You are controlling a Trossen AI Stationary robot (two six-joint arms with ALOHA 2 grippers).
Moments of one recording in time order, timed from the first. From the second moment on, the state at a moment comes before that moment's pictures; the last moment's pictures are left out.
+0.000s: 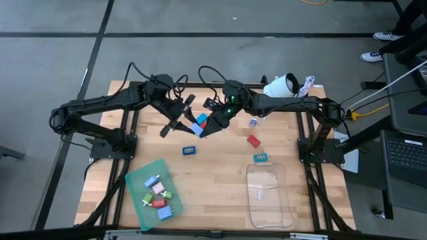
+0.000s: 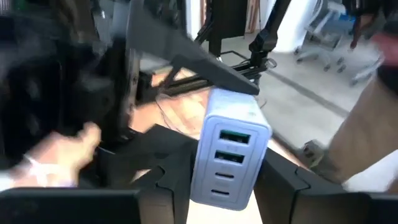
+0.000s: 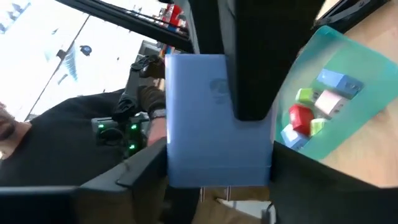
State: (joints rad) left arm 0.33 1.20 1.10 -0.32 0.79 0.28; right arm -0.17 1.80 1.45 0.16 -0.93 1.04
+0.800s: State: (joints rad) left arm 0.33 1.11 1.05 -1.13 0.47 0.44; right arm -0.18 1.80 1.45 -0.74 -0.45 0.50
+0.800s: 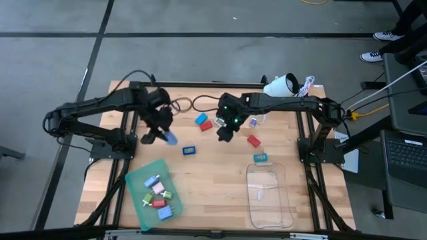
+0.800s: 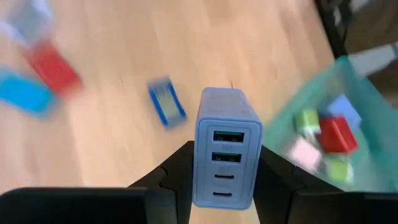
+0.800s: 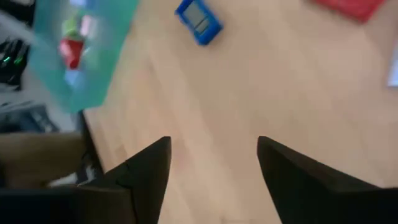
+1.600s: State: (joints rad) left arm -0.16 0.93 0.73 -1.08 0.34 -0.53; right arm -0.26 1.80 1.45 -0.75 -0.38 0.25
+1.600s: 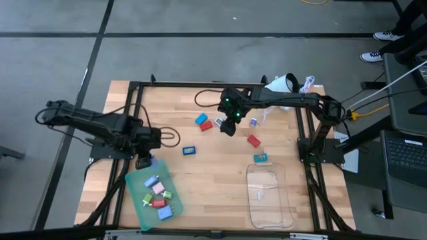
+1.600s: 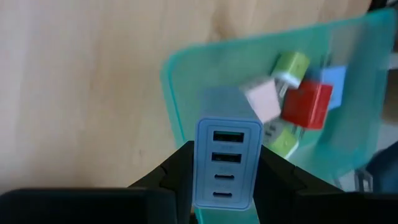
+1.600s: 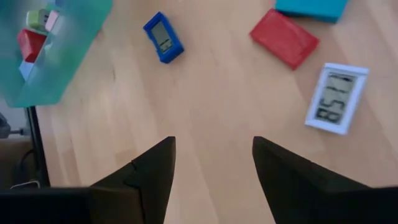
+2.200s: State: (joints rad) left arm -0.37 0.96 0.60 -1.06 0.37 -0.88; right arm -0.28 1.80 1.45 -0.75 -0.38 0.25
